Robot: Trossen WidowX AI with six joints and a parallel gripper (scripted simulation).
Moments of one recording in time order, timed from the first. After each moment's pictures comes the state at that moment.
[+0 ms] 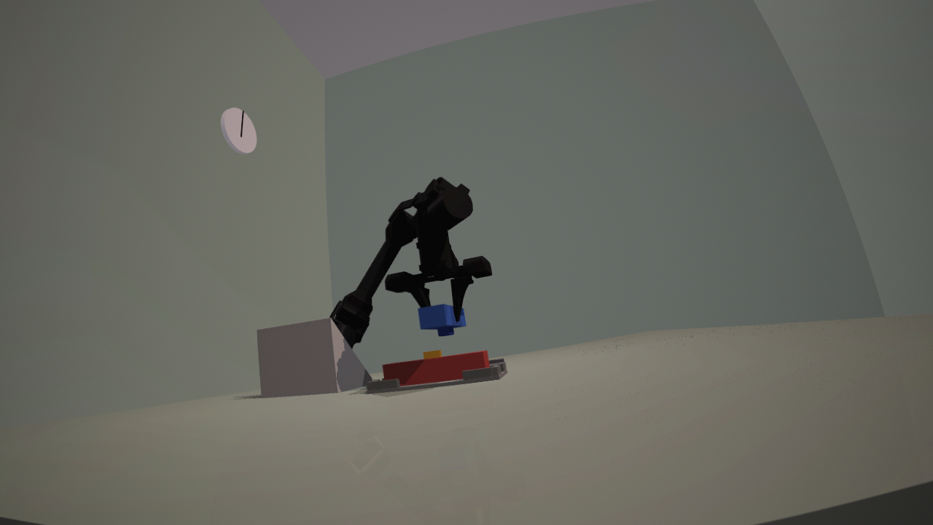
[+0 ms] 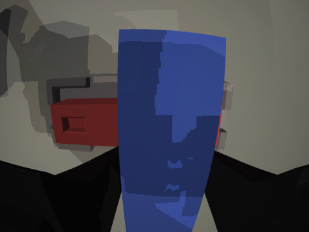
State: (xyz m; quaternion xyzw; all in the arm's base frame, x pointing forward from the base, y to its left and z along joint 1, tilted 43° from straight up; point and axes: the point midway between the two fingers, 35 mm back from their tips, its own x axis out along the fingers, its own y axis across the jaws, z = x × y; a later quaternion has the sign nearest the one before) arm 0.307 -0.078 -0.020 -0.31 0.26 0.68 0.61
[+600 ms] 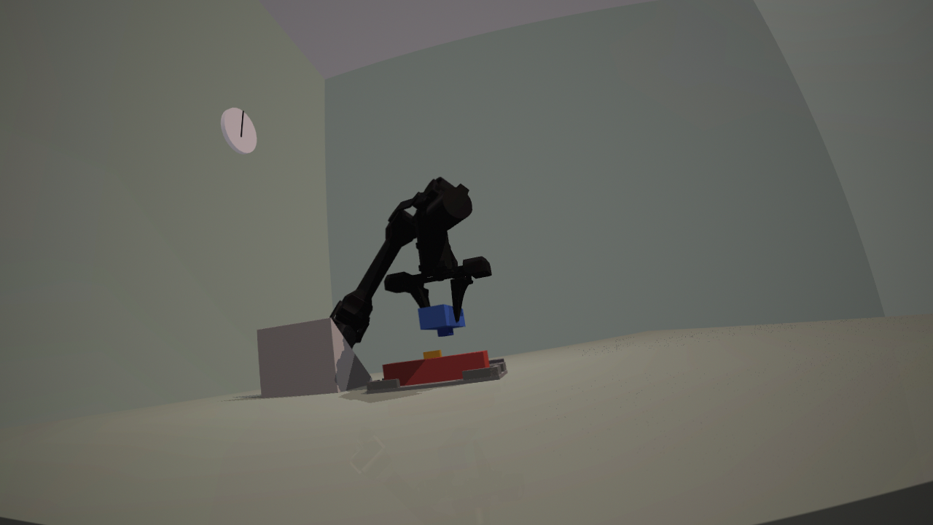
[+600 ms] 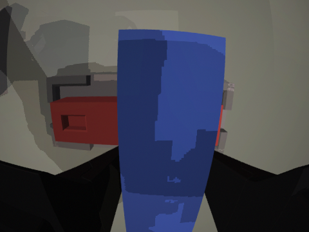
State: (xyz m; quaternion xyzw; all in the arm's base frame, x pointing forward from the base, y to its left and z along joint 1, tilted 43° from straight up) arm 0.307 -0.079 -0.022 -0.31 0.26 0.68 0.61
